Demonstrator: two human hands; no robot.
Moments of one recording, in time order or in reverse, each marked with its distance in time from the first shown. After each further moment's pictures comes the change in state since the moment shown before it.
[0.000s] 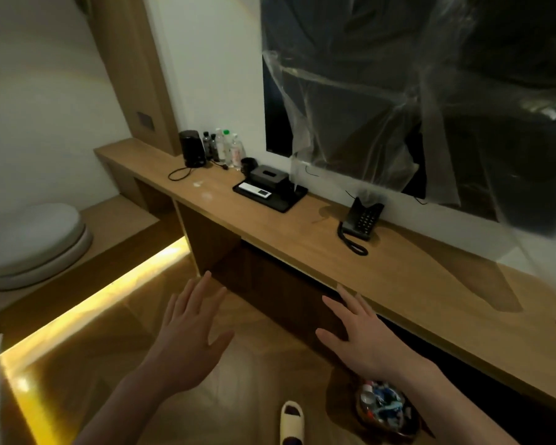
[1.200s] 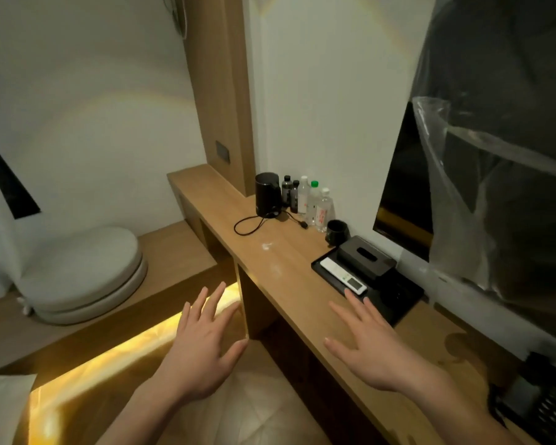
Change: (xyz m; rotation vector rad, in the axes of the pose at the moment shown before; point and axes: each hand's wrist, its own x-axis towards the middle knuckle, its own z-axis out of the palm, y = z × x) left_hand 0.394 -0.248 -0.072 0.019 -0.009 -0.354; right_hand 0.514 -0.187 -0.112 -0.147 -0.149 -0.237
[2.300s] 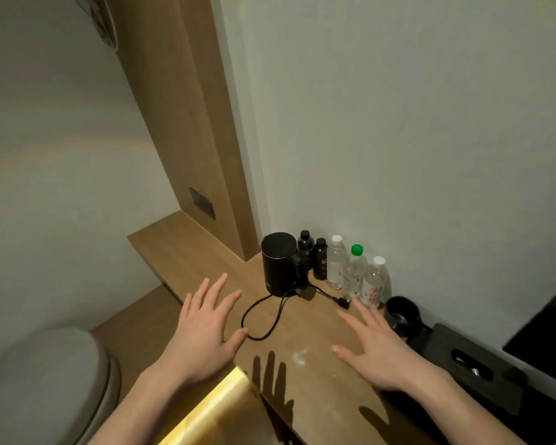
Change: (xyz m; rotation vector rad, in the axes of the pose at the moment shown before) left_hand 0.526 -0.164 -0.097 0.062 -0.013 0.168; right_hand 0.483 -0.071 -0.123 0.099 0.030 0.137
